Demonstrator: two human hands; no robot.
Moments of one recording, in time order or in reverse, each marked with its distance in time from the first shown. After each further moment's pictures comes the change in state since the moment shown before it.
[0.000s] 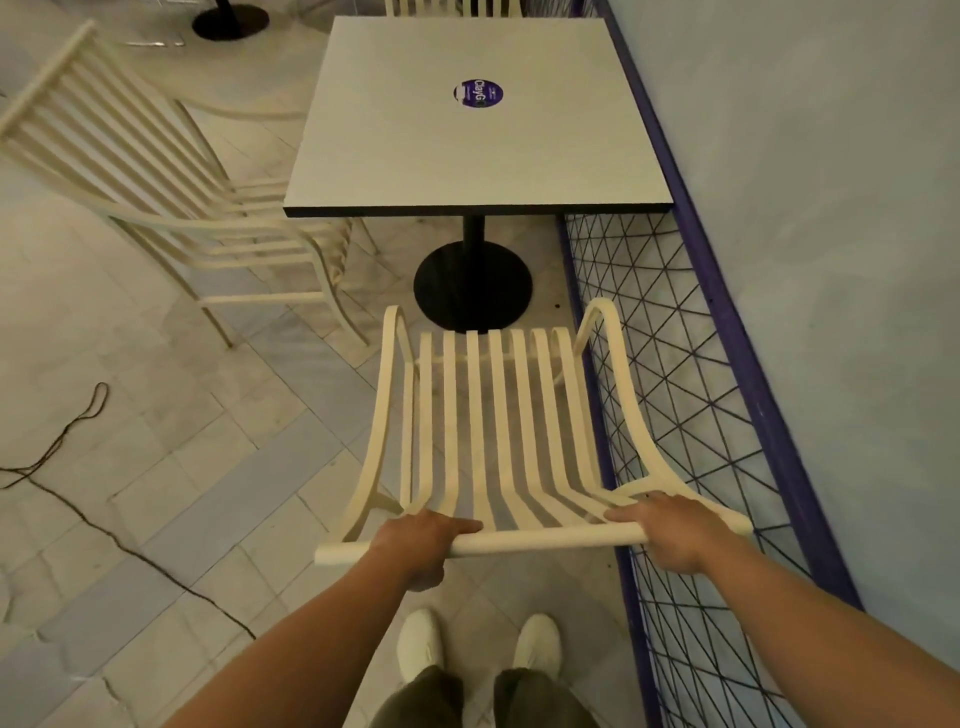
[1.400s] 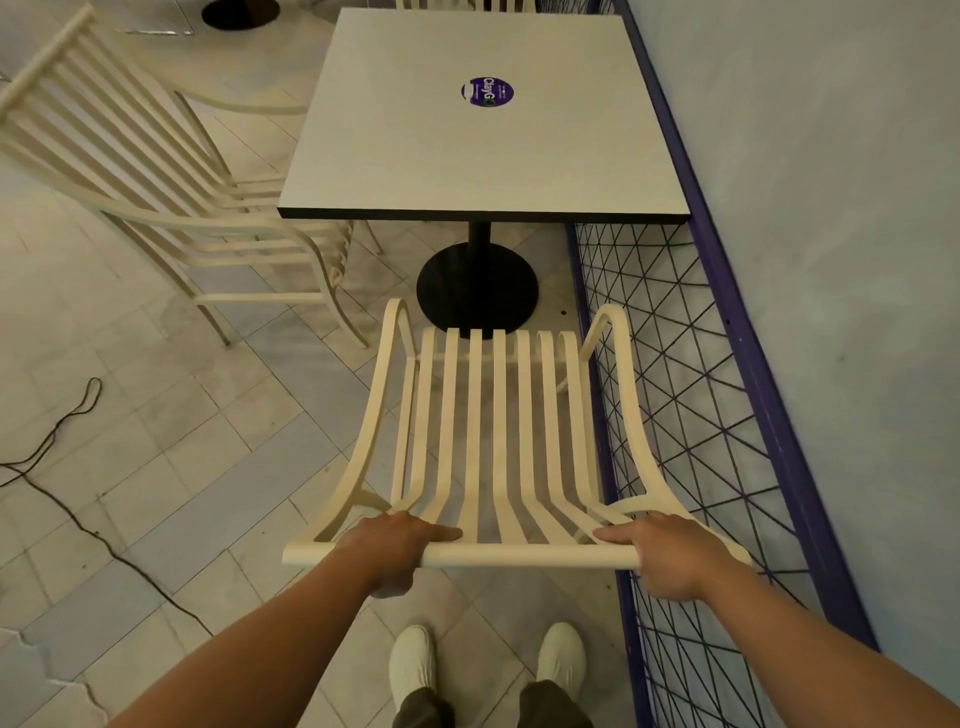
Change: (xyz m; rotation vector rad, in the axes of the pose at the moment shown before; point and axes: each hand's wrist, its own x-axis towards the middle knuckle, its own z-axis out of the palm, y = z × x) left_hand 0.028 -0.029 -0.020 0.032 0.012 0.054; right_hand 0.030 0.006 -0.011 0.049 -0.012 -0.045
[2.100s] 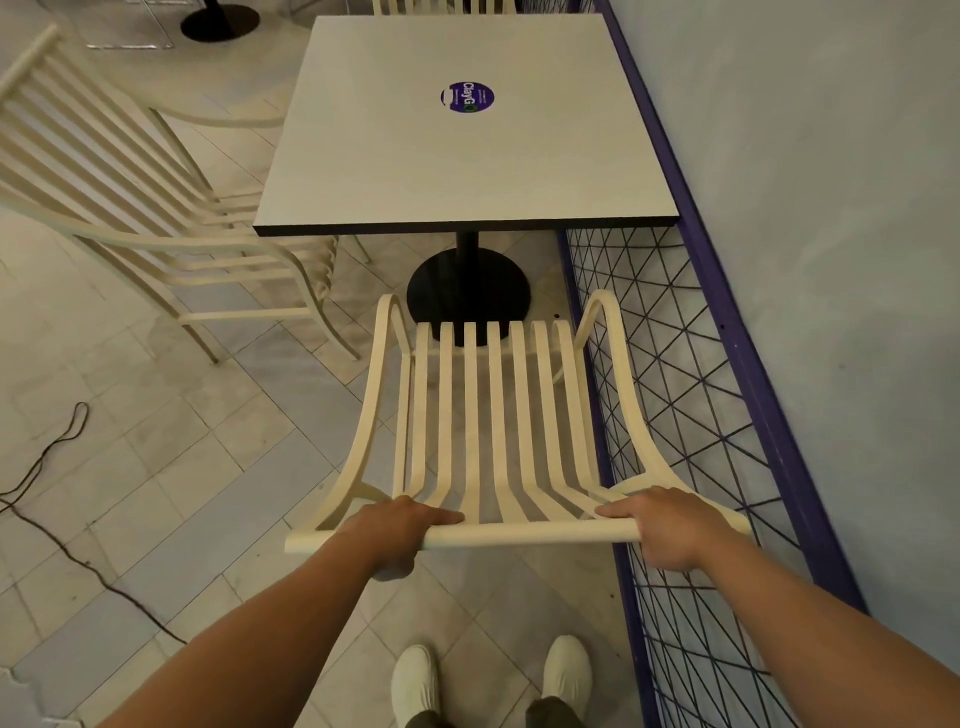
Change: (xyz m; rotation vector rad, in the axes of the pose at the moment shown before) left_hand 0.041 -0.003 -0.038 -0.004 0.007 0.041; right_hand 0.032 0.020 -0.038 -0.018 0.040 0.021
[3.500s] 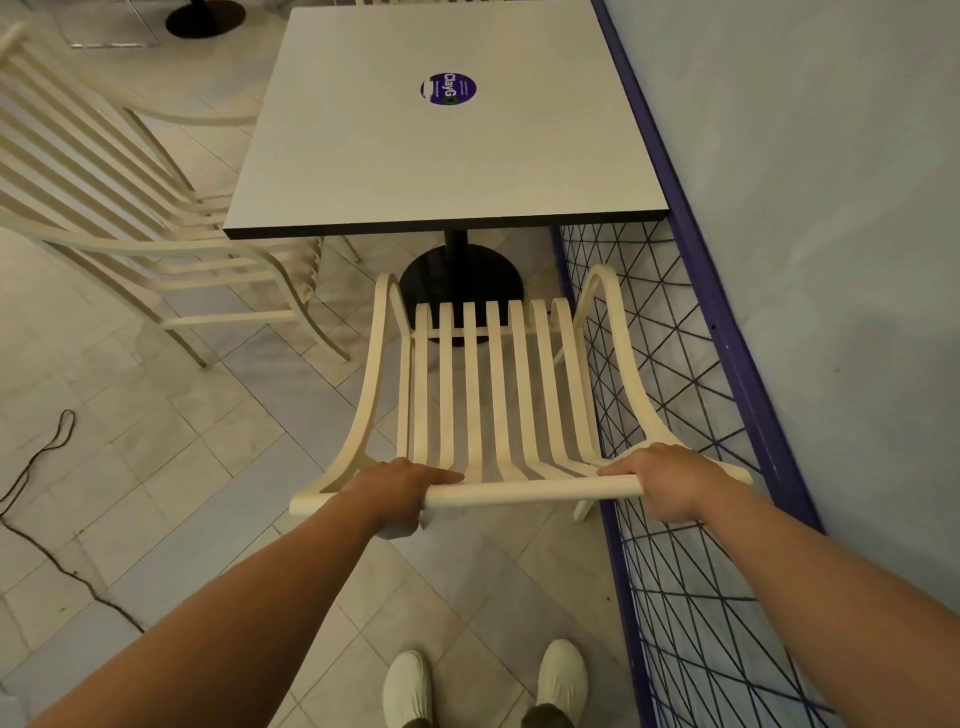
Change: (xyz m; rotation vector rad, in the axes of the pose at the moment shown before) left_hand 0.048 0.018 -0.048 -0.045 0.043 -0.018; right_hand 0.038 0.044 -0.045 -0.004 0.007 -0.037
